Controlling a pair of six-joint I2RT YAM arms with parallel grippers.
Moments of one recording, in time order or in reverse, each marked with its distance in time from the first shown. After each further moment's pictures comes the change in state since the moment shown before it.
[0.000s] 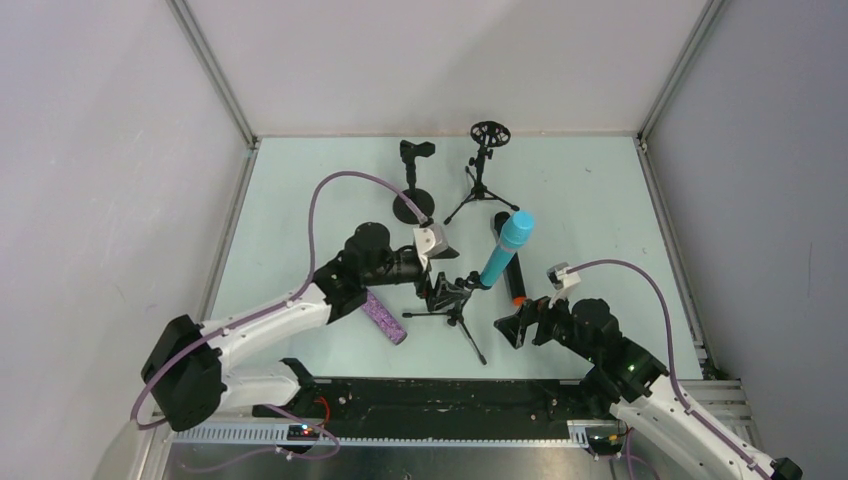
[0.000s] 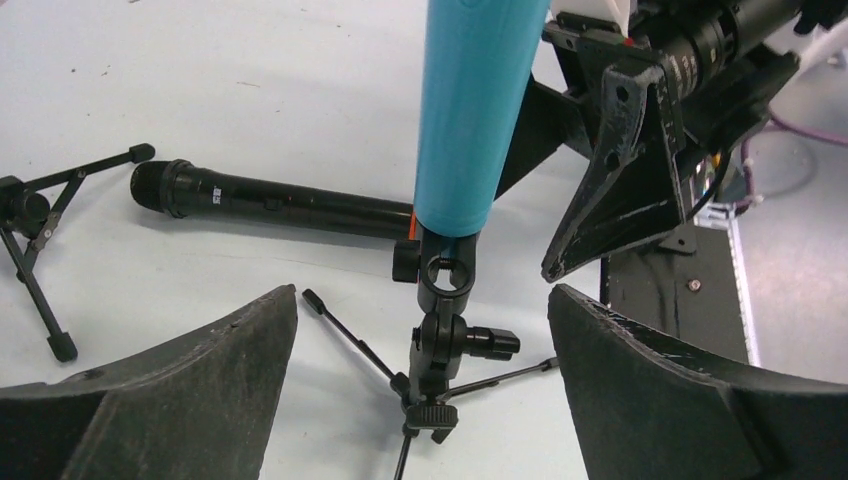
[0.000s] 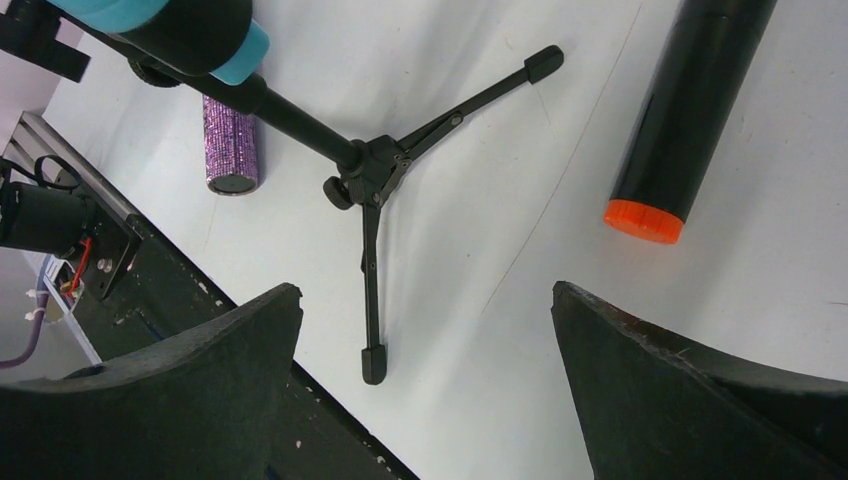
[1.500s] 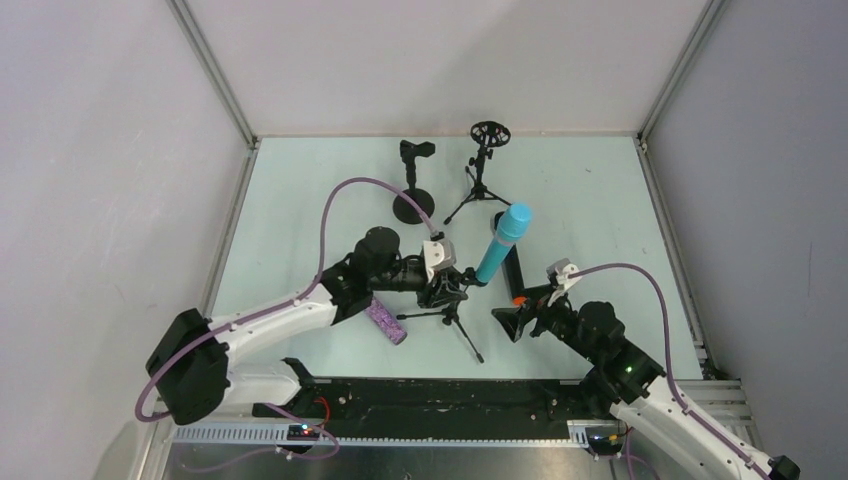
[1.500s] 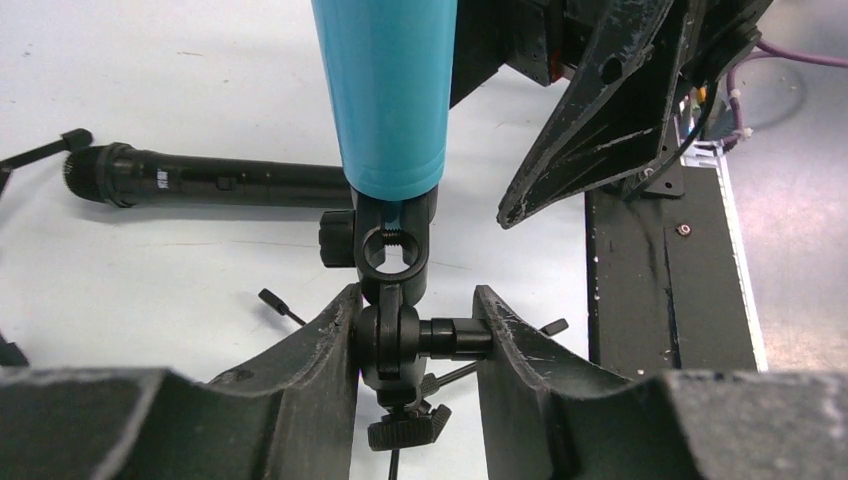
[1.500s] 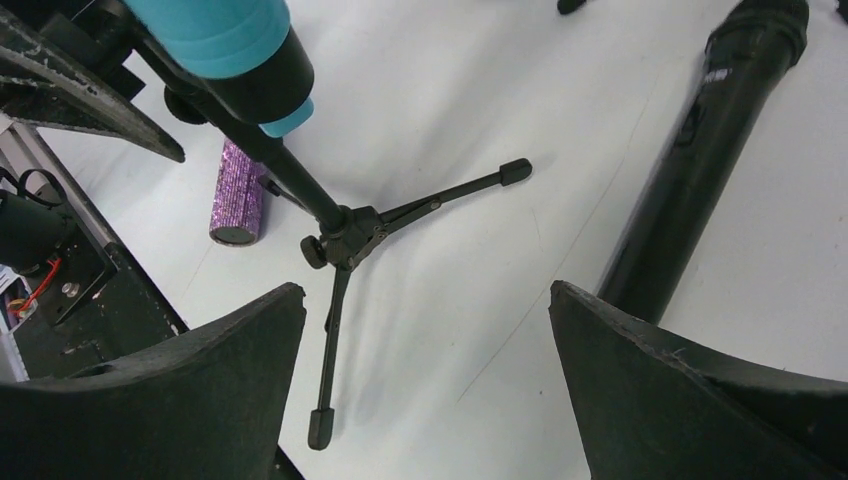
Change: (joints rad) left arm -0.030 0.055 -0.006 -0.050 0.080 0.114; right arm 0.014 -0.014 -0.039 0.199 0.026 -0.170
